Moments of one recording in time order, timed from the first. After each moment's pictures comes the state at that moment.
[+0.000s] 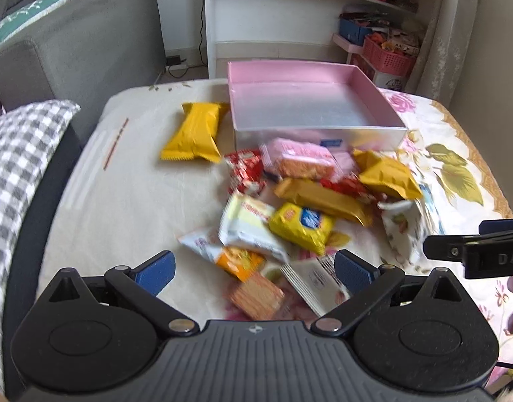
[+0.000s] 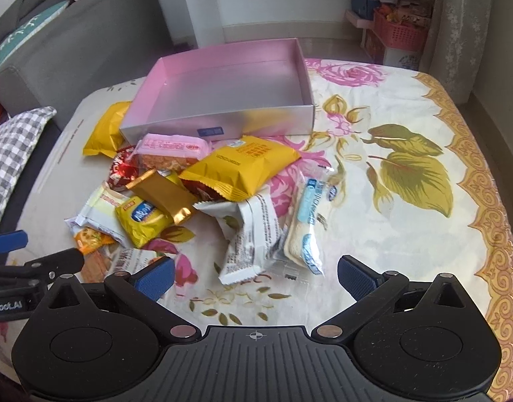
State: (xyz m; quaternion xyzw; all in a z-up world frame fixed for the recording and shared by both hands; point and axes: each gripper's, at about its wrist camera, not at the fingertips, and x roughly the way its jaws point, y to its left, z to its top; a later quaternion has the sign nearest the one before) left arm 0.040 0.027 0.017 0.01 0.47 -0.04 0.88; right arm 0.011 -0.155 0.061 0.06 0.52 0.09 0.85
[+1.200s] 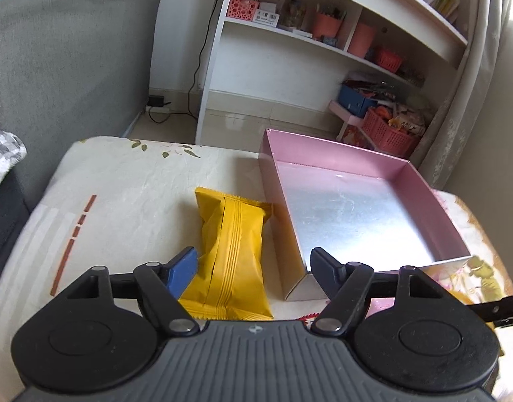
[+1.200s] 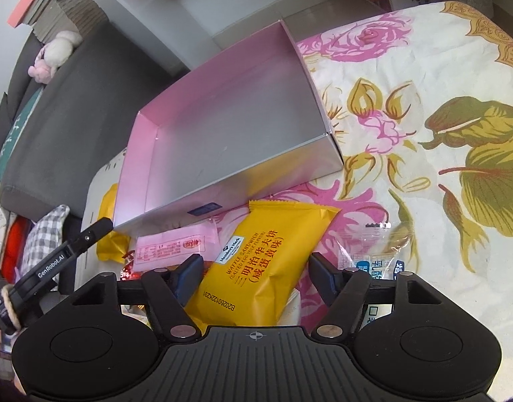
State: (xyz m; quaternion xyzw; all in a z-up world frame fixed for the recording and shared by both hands) left arm 0.168 0.097 -0.034 -0.10 0.37 -0.10 0.92; right arm 0.115 -0.186 -0.001 0.27 0.52 0.11 0.80
